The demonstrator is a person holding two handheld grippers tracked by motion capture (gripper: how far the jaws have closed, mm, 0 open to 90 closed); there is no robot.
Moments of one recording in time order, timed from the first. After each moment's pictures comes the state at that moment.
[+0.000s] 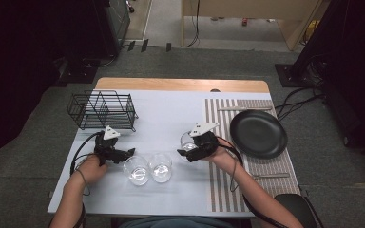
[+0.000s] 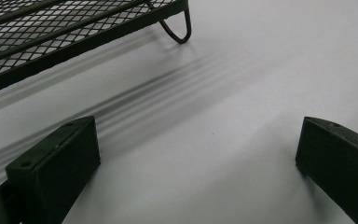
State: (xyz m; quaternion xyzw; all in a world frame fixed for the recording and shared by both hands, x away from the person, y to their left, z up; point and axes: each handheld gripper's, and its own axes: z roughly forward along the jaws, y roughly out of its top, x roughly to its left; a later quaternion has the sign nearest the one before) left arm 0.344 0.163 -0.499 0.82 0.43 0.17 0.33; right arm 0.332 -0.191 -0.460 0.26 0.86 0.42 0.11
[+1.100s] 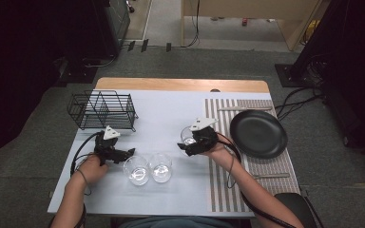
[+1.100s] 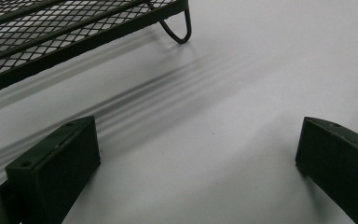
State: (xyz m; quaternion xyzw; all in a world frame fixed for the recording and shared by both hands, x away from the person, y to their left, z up) left arm 0.344 0.163 -0.499 0.82 0.43 0.17 0.33; right arm 0.345 -0.189 -0.457 0.28 0.85 0.42 0.13
